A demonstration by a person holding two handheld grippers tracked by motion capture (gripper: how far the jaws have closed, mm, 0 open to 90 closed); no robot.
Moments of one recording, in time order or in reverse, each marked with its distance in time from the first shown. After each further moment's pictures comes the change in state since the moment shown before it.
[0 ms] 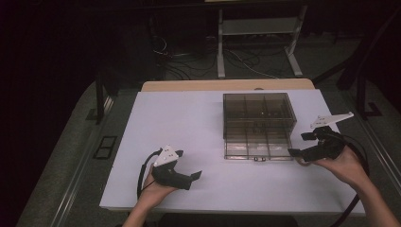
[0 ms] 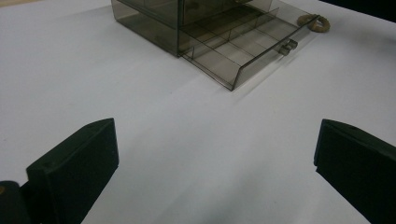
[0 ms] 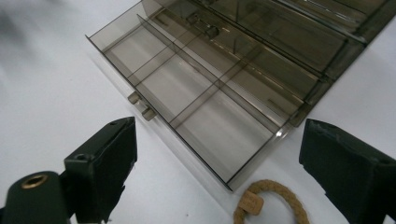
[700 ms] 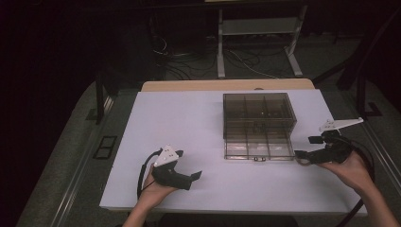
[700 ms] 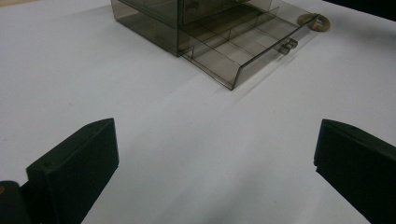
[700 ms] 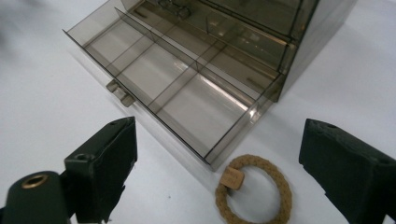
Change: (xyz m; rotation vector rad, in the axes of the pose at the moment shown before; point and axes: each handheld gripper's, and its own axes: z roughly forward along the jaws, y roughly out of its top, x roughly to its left) left arm 0.000 0.000 0.000 0.003 0.001 0.004; right arm -0.015 -0.023 -0.003 -0.025 -0.022 0.066
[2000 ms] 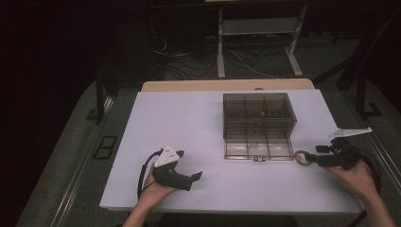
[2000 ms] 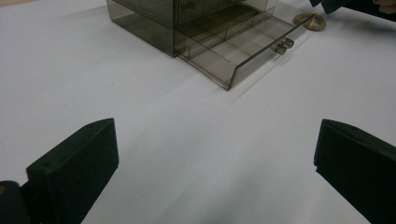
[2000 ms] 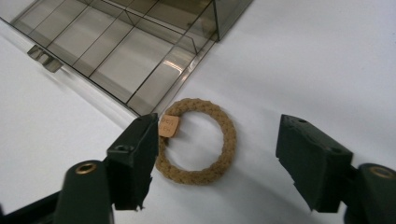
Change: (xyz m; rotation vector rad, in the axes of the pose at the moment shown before) left arm -0.001 0.000 0.000 0.005 -0.012 0.006; right arm -0.037 -0.044 0.009 0.016 -0.059 0.117
